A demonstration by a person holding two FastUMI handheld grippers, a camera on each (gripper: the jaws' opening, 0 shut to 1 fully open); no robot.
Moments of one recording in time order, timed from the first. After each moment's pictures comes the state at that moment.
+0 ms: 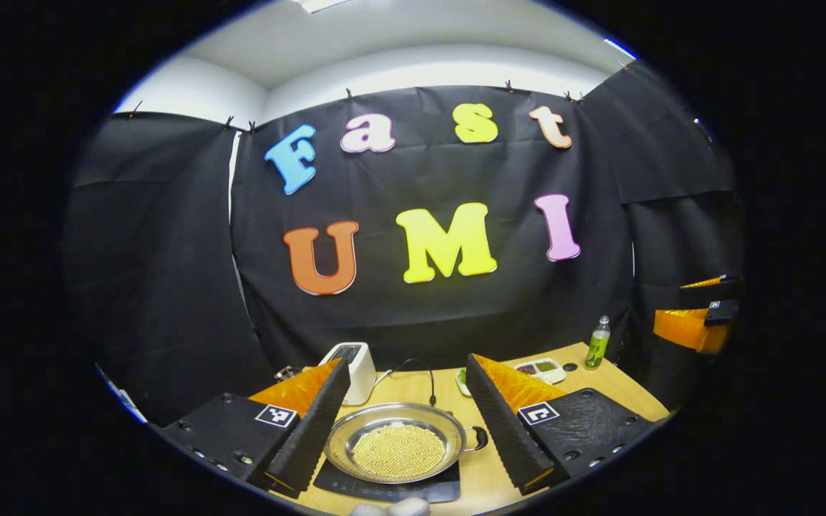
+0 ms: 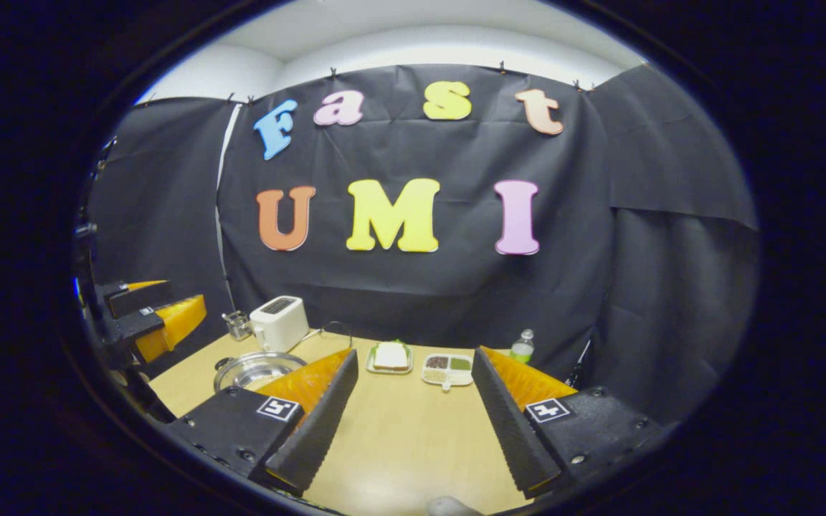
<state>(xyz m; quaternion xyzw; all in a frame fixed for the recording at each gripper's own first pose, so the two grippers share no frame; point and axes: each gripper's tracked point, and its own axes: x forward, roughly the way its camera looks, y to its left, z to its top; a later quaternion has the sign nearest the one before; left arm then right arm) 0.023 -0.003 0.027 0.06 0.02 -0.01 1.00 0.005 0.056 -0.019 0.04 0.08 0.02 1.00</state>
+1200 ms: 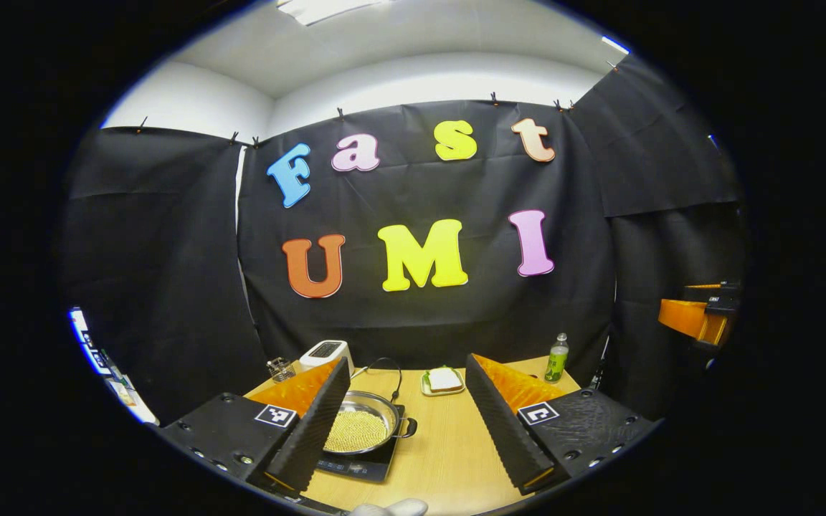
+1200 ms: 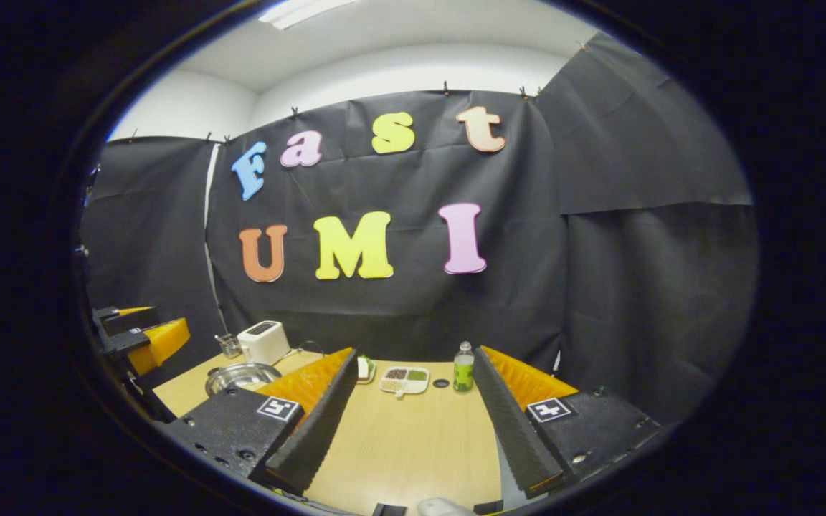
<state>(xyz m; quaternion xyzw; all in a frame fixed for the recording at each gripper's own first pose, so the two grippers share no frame) -0.059 -0.097 0.048 0.05 0.02 0.02 1.00 -0.058 -0.087 -0.010 0.08 0.04 0.02 1.00</state>
